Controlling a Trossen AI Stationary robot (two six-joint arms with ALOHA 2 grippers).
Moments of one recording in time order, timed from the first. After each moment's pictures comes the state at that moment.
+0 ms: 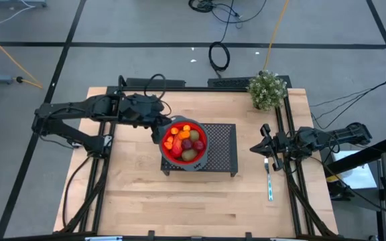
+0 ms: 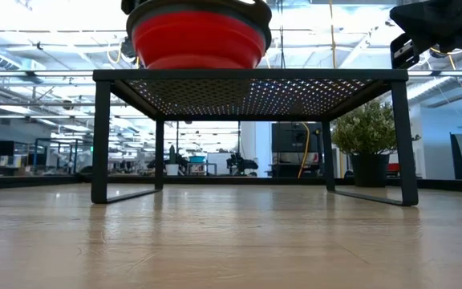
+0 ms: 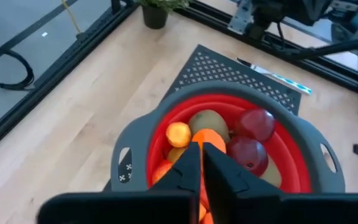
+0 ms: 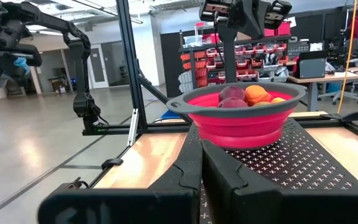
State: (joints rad) left arm 0.02 1.27 1.44 -0.84 -0.17 -0.40; right arm 0.20 0.22 0.16 0.19 0.00 0.12
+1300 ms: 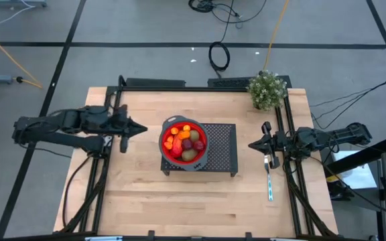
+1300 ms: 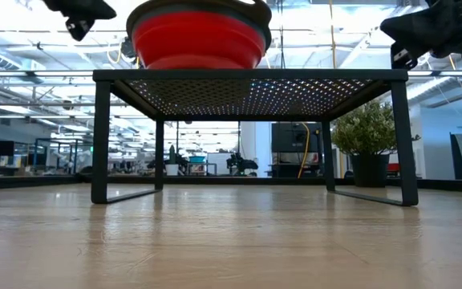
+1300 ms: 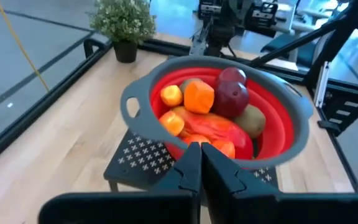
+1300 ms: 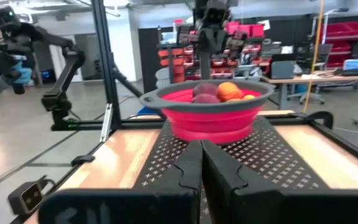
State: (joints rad) left arm 0.01 0.66 0.80 -0.52 -0.08 -0.20; right arm 0.20 0.22 0.16 0.16 0.09 0.07
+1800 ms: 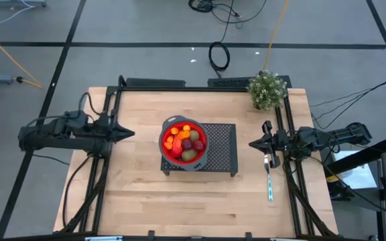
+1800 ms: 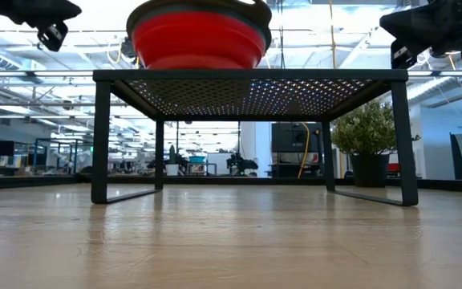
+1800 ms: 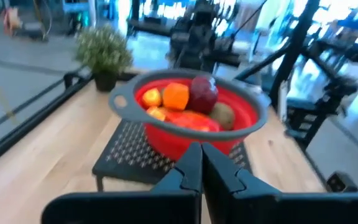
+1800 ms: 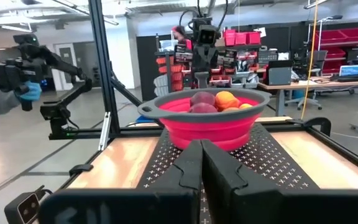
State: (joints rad) left arm 0.01 0.26 0.57 -0.48 0.01 -0.15; right arm 0.20 0.22 0.16 0.20 0.11 0.07
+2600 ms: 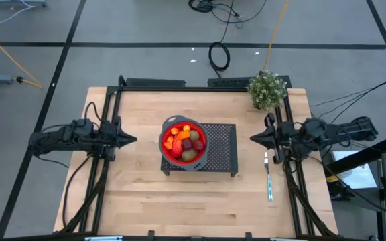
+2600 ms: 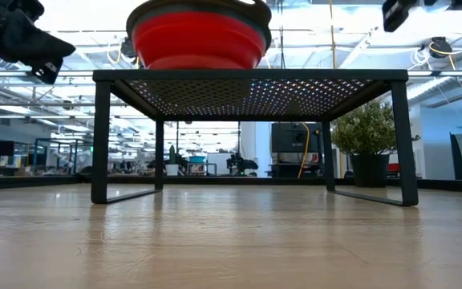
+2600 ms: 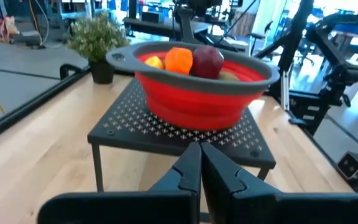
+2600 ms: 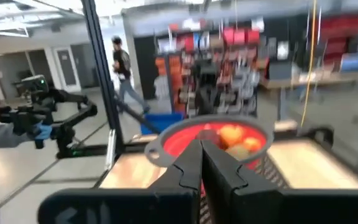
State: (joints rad) left arm 0.01 0.01 0.30 -0.44 0.03 -0.13; right arm 0.20 0.42 0.44 0.10 0.13 0.10
